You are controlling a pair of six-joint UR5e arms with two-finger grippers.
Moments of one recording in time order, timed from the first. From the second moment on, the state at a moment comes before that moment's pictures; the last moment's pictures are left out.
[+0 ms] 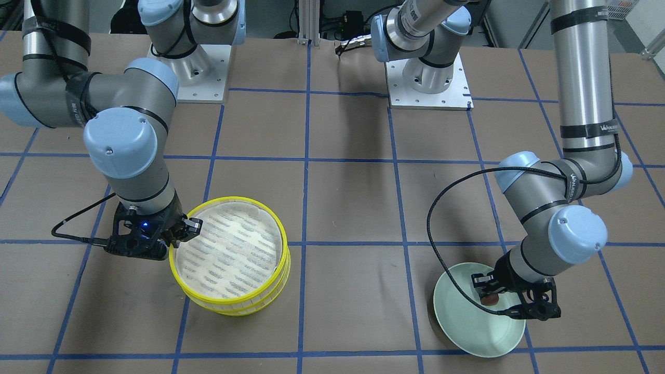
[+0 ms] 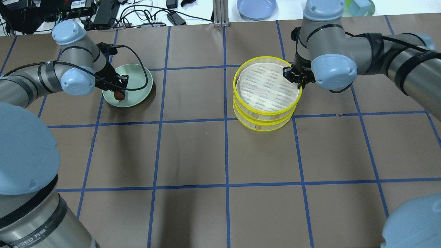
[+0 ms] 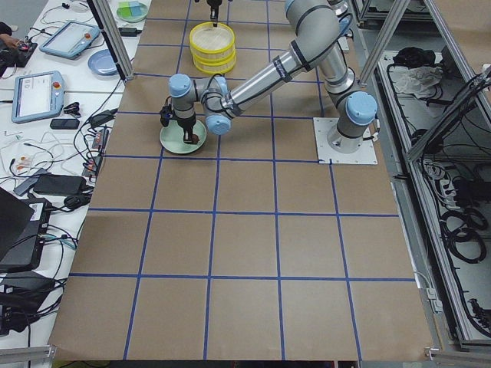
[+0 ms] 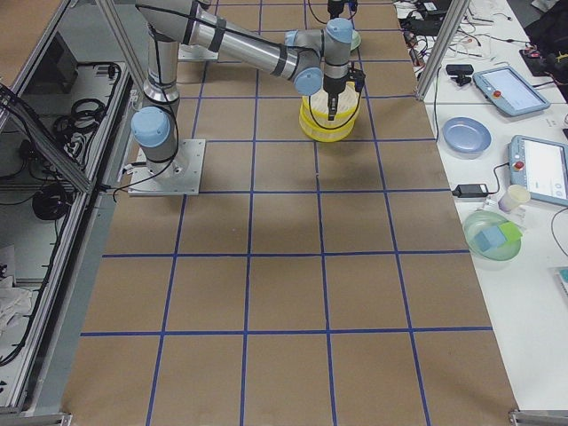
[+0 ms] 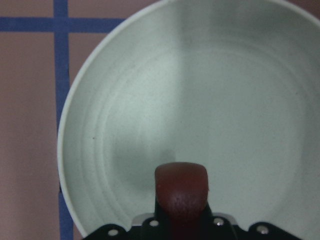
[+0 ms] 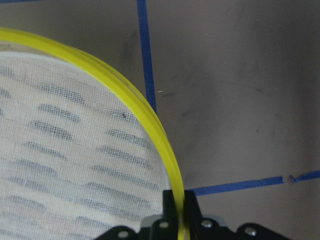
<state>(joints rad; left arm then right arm) -1.33 -2.14 -1.61 -0.91 1.55 0.21 1.60 -1.24 1.69 -2.08 -1.67 0.12</state>
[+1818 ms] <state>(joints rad) -1.39 -2.00 -1.60 -0.92 1.38 -0.03 1.60 -1.29 1.78 -2.04 -1.68 0.12</state>
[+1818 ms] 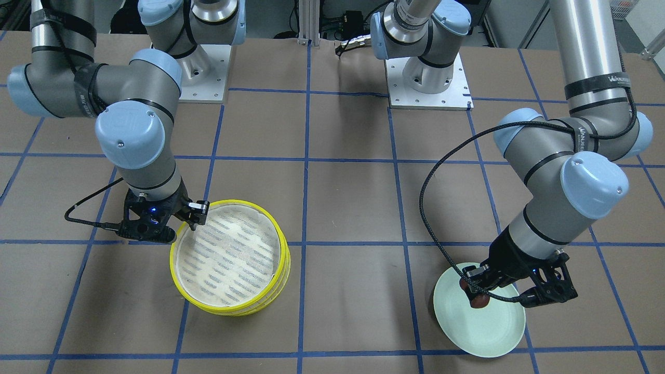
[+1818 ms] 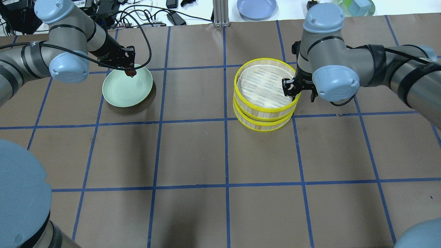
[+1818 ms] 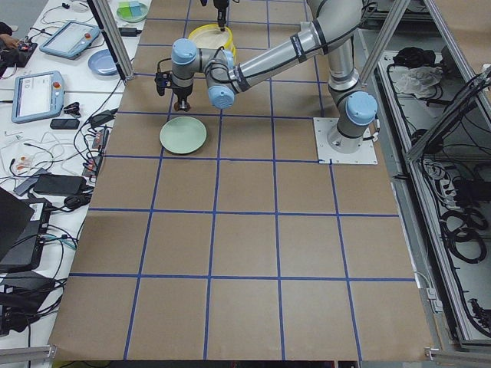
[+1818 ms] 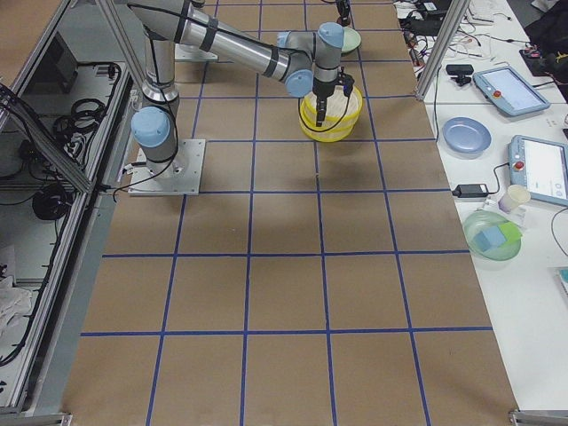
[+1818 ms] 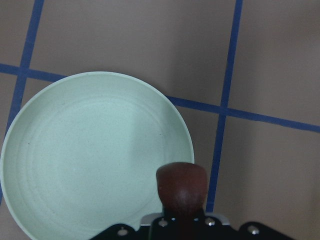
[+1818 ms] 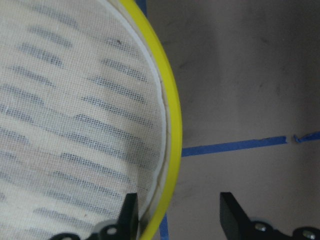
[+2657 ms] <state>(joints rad) -1.40 -1.98 -1.59 -0.91 1.39 -0.03 1.65 -1.34 1.80 -2.01 -1.68 0.12</state>
